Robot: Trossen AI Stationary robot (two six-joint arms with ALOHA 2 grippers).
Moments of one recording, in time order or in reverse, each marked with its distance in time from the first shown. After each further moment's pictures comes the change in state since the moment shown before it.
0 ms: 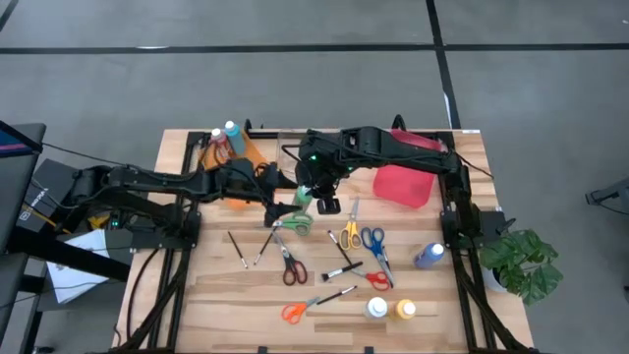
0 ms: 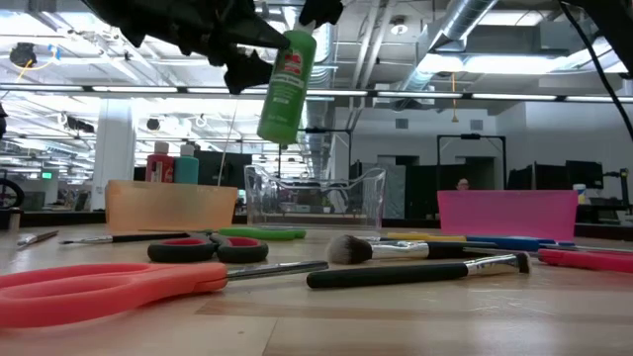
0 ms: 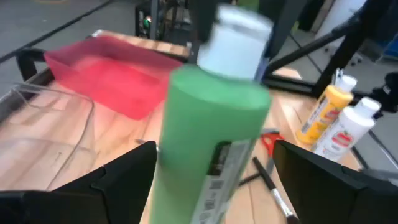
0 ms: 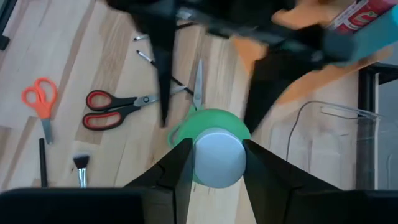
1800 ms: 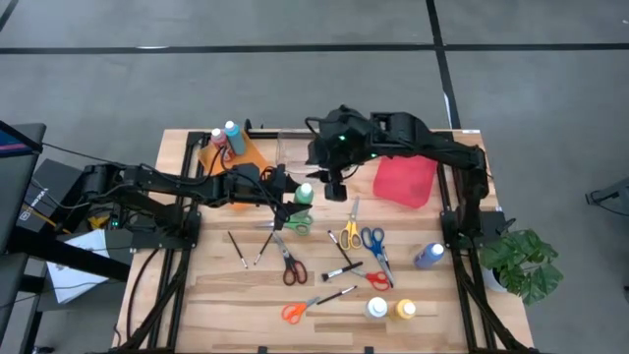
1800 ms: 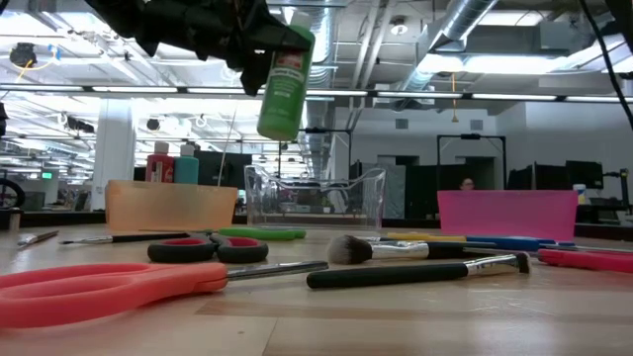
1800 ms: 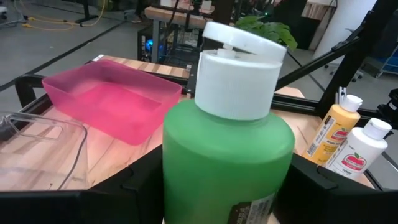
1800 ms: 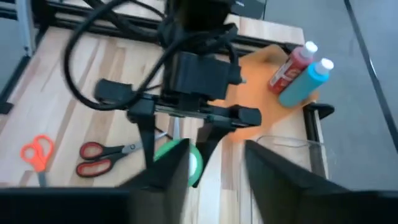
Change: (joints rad) left arm -0.026 0.097 -0.002 0.204 -0.050 0.004; right arm -0.014 -0.133 0.001 0.108 0.040 0.049
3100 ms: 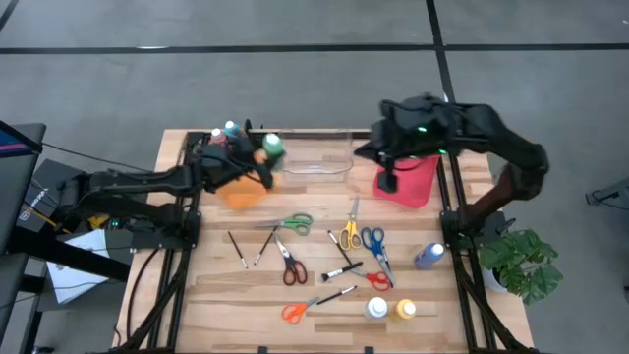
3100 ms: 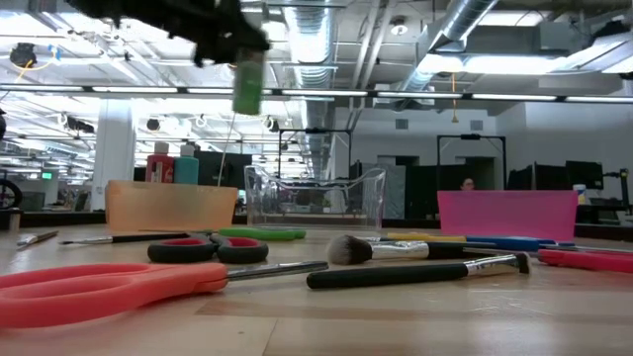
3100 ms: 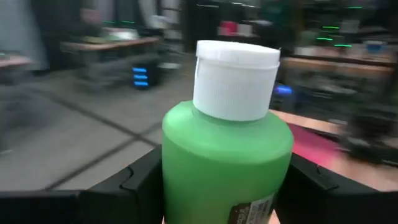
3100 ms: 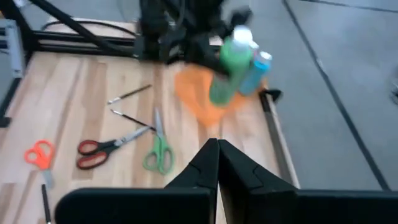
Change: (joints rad) left arm 0.149 -0.300 -0.037 -0.117 -0.473 0.129; right arm 0.042 -0.397 -0.246 -0.038 0.188 0.121
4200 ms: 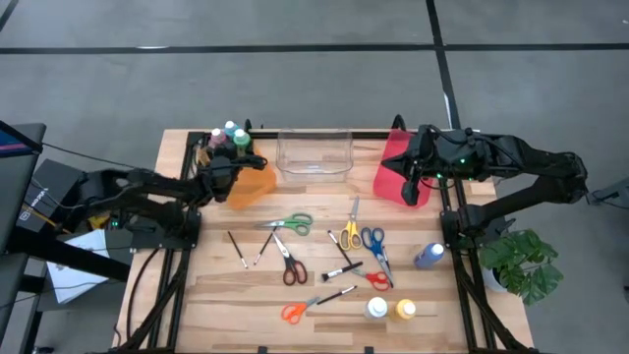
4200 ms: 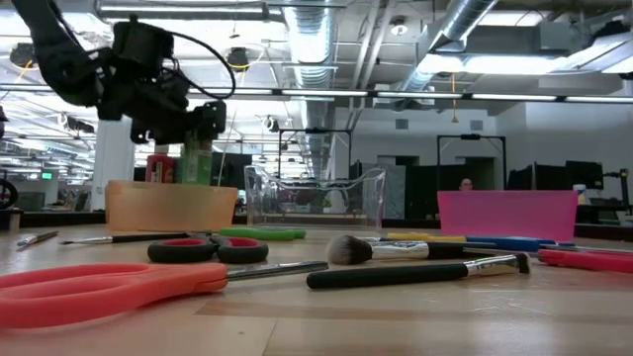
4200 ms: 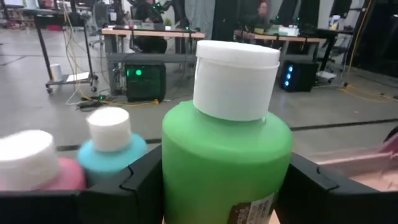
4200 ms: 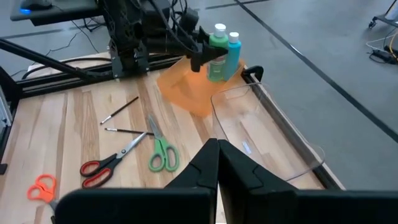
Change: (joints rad) left arm 0.180 0.300 -0.397 0.648 -0.496 -0.179; right arm 0.089 -0.436 -0.662 0.329 0.173 0.299
